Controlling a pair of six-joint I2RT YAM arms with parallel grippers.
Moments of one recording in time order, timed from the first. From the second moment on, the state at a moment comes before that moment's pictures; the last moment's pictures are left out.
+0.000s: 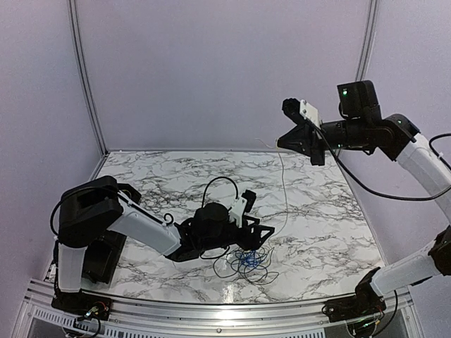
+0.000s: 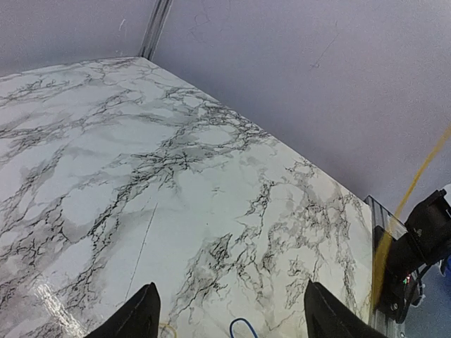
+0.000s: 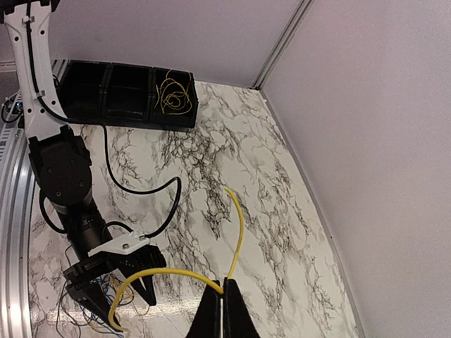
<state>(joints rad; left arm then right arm) -1.15 2.08 1.10 0.78 -0.01 -0.42 0.59 1.29 1.51 -0.75 -0.49 -0.66</state>
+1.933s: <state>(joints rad) -1.25 1.88 1.12 0.38 -0.41 -0.20 0.51 1.47 1.01 -0.37 -0.46 -0.57</state>
